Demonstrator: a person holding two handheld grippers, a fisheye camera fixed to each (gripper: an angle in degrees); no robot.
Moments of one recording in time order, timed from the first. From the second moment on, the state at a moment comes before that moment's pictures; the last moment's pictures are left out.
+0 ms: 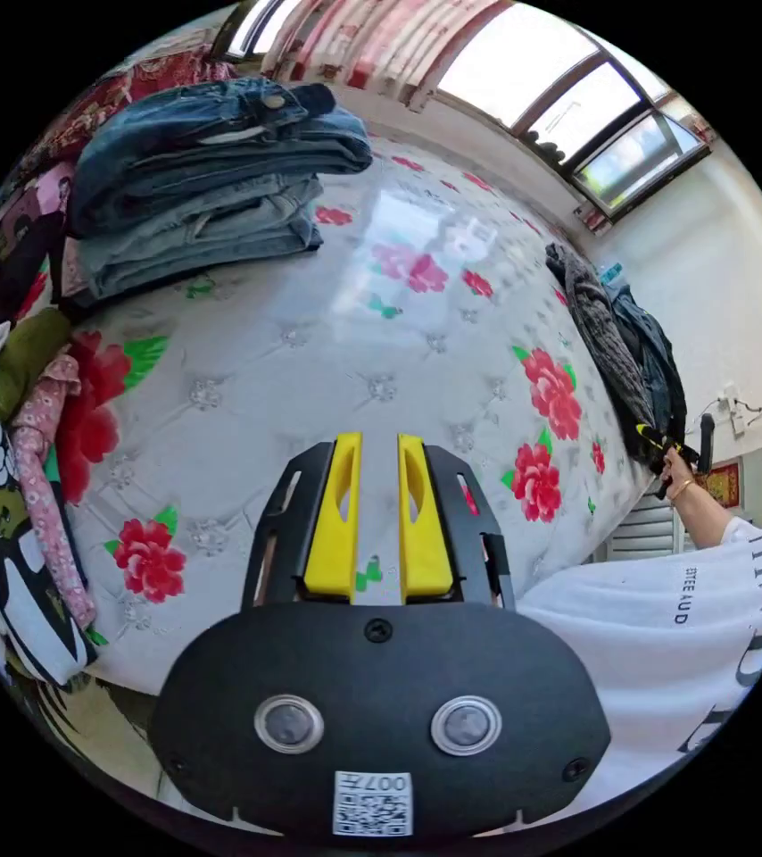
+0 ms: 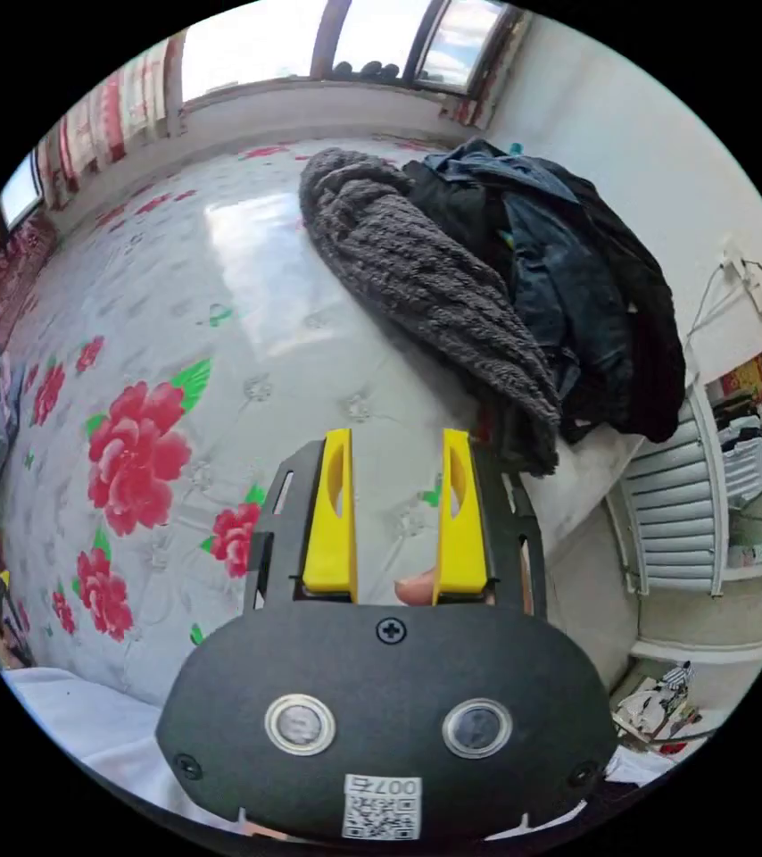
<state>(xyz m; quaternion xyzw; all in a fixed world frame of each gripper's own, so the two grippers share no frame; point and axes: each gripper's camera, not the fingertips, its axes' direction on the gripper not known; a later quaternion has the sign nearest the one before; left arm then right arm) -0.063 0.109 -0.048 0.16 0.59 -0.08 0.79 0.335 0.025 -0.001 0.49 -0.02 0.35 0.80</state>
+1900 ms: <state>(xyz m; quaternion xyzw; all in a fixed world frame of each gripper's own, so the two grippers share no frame) -0.023 0.141 -0.067 0.06 0.51 -0.09 0.85 0.166 -0.134 -0.167 0.45 0.05 -0.01 0.89</state>
